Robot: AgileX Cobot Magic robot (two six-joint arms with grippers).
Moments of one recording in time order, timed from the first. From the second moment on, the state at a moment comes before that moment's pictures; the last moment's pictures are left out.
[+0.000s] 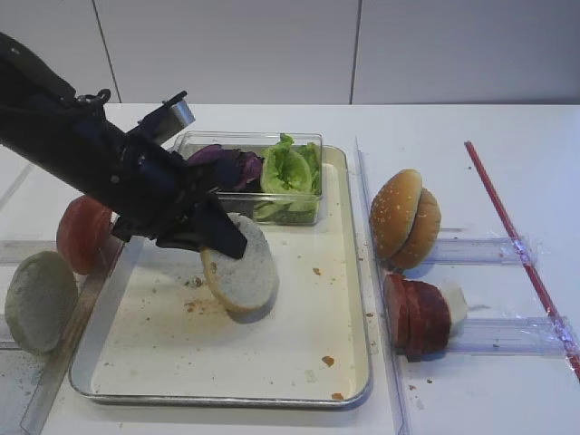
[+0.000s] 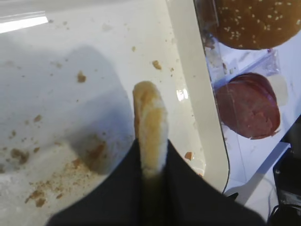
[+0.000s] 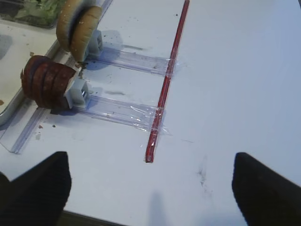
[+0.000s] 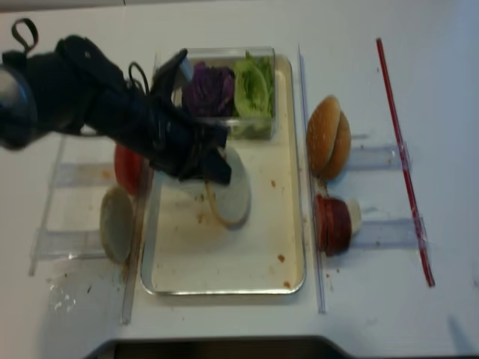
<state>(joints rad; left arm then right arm) -0.28 1.70 -1.06 -0.97 0.94 0.59 0.14 -0.02 -0.47 0.06 1.14 -0.12</state>
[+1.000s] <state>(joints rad) -0.28 1.77 -1.06 -1.01 0.96 0.61 0.14 -0.02 -0.47 0.06 1.14 -0.12</state>
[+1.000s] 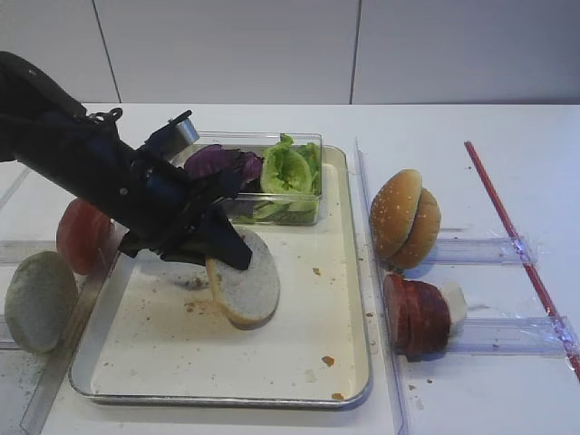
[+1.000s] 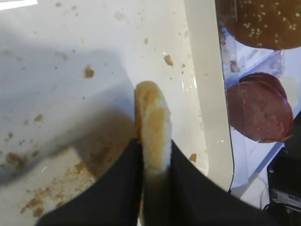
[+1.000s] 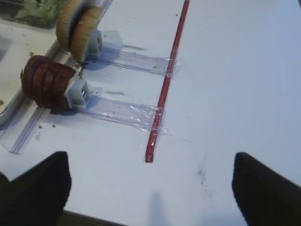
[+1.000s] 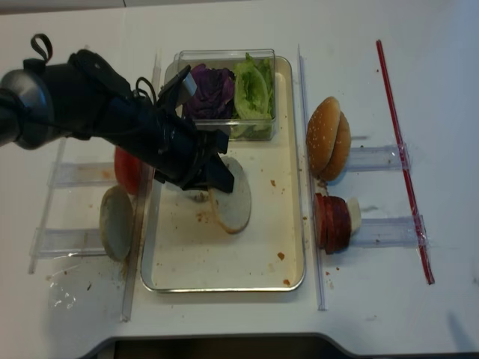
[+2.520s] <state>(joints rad) -0.28 1.77 -1.14 -0.70 1.03 0.30 0.14 -0.02 -0.47 0.06 1.14 -0.12</state>
